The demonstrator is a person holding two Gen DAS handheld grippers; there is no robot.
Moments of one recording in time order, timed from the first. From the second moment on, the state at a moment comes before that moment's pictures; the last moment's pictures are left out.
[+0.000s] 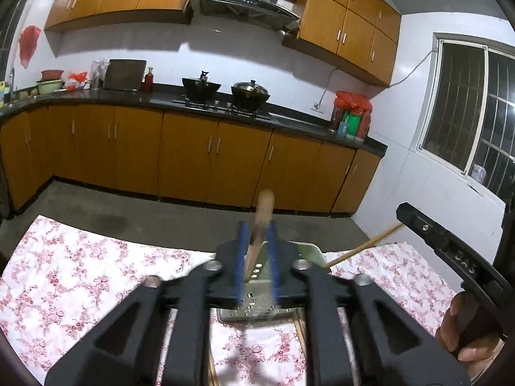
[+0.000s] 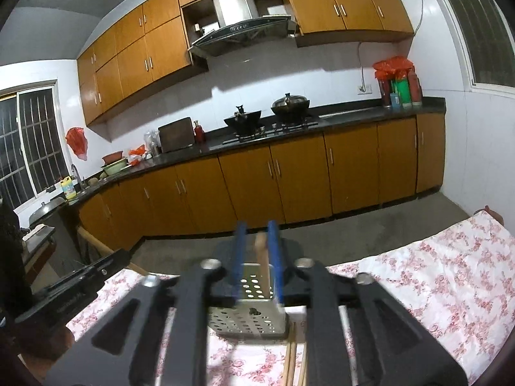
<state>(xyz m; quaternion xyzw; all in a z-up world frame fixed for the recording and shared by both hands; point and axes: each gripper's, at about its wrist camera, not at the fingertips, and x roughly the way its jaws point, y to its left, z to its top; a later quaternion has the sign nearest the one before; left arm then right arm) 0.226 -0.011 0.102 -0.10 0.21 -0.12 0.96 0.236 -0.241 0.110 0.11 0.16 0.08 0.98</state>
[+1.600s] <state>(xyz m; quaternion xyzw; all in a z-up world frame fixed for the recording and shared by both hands) 0.145 0.021 -0.077 -0.07 0.42 -0.09 0.90 0.189 -0.268 -0.096 0.08 0.44 0.02 0.89</state>
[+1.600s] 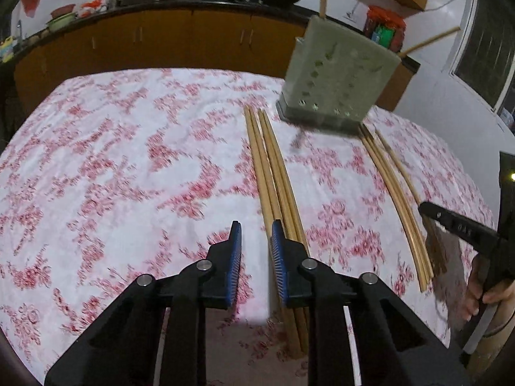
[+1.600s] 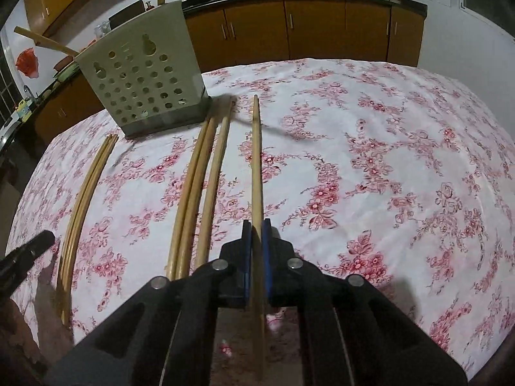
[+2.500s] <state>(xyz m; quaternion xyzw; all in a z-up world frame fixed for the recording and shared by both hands) 0.170 0.035 -0.084 -0.04 0.44 -0.03 0.90 0.187 -0.259 -0.097 0.03 0.43 0.02 0.90</state>
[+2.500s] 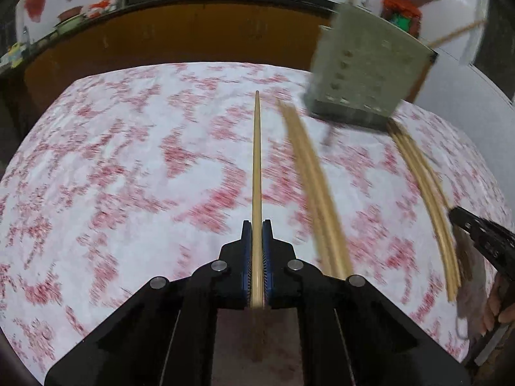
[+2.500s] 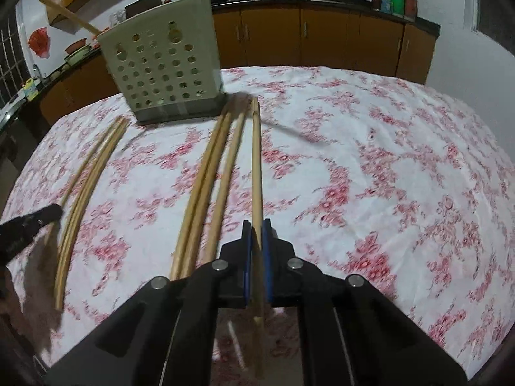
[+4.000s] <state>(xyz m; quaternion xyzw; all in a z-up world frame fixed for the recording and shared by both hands) 0.171 0.054 -0.084 -0.06 0.43 -0.02 0.90 0.193 -0.285 -0.099 0.06 0.42 -0.02 0.91</state>
